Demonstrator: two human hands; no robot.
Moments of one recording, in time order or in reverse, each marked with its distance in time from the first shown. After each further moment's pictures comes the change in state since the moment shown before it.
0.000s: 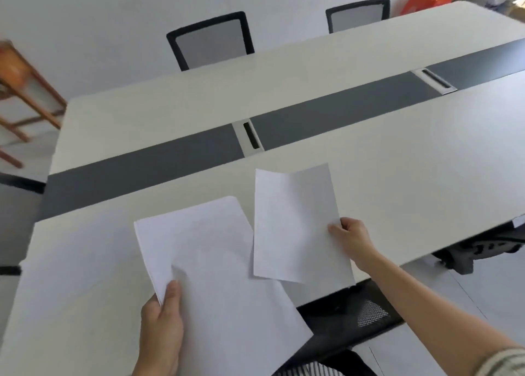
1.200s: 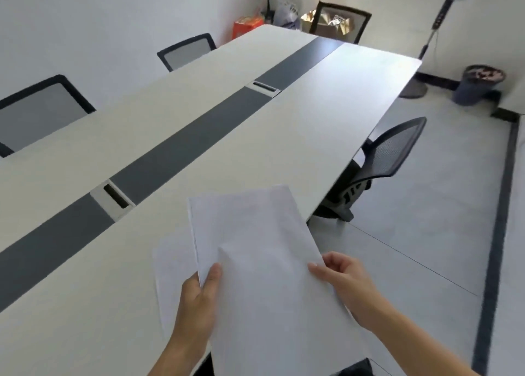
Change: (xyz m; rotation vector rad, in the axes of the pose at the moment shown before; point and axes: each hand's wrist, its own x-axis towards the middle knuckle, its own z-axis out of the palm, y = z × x) left_hand -0.102 0.050 0.186 0.190 -0.810 0.118; right_hand -0.186 0.068 -0.143 0.668 0.179 0.031
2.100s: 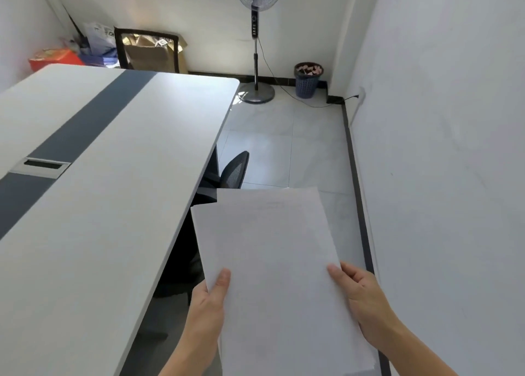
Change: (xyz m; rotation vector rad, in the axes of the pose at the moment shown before) left_hand 0.075 0.074 0.516 0.062 -0.603 -0.102; right_hand 0.068 -0.076 -0.440 0.327 0.553 -0.094
